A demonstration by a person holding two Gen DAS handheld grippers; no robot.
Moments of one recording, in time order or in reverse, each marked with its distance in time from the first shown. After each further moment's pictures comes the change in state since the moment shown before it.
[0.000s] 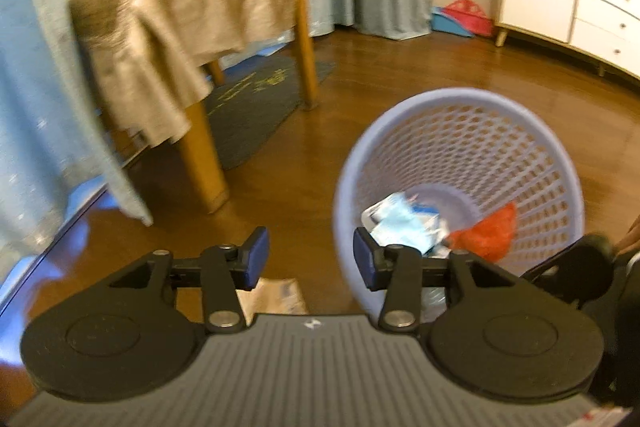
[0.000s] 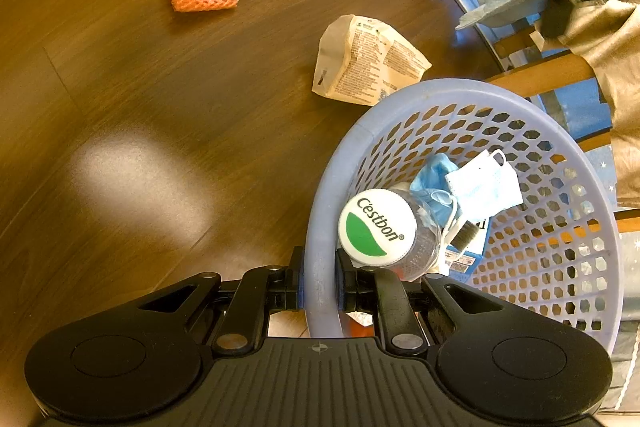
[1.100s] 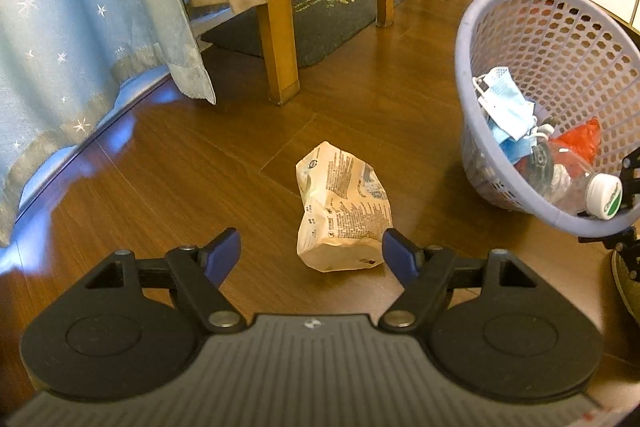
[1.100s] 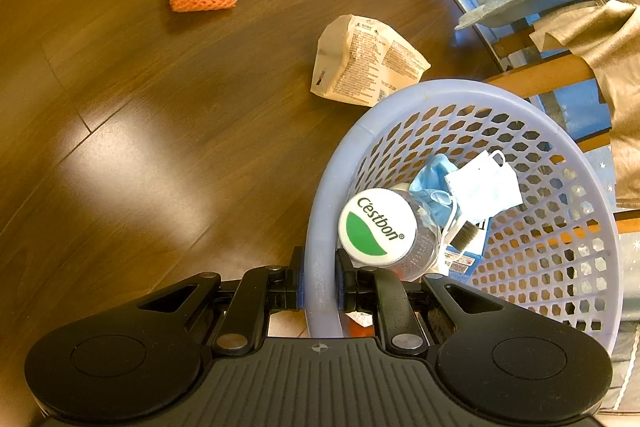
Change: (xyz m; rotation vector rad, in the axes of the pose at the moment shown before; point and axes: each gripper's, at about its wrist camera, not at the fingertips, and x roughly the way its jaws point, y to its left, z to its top) left arm 0.020 0.048 -0.092 -0.115 0.171 0.120; right arm 0.001 -0.001 0.000 0.001 0.000 -0.004
